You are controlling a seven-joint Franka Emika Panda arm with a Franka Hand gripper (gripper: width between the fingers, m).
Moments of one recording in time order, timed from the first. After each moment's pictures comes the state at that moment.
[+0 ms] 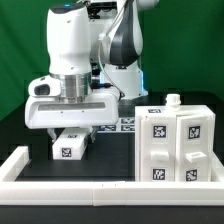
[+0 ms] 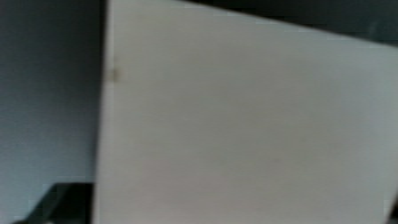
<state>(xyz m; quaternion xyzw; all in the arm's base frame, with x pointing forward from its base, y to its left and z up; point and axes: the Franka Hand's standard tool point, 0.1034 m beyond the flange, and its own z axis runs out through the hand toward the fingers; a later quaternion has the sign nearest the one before) 0.435 -0.127 0.003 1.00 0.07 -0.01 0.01</state>
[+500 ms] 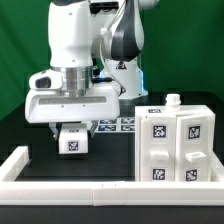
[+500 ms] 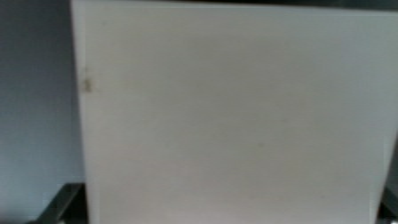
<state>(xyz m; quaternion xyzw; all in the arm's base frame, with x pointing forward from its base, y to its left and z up) 0.444 -0.112 0.030 1.00 0.08 0.02 0.02</state>
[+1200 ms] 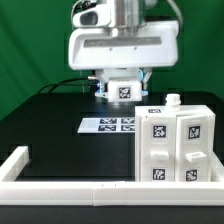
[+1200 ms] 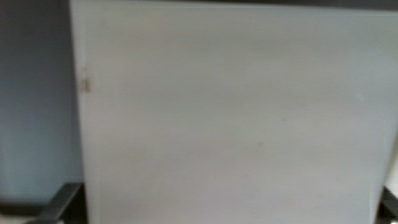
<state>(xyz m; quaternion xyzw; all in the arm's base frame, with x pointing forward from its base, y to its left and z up) 0.529 -0.001 0.158 1.00 0.02 0.02 0.00</state>
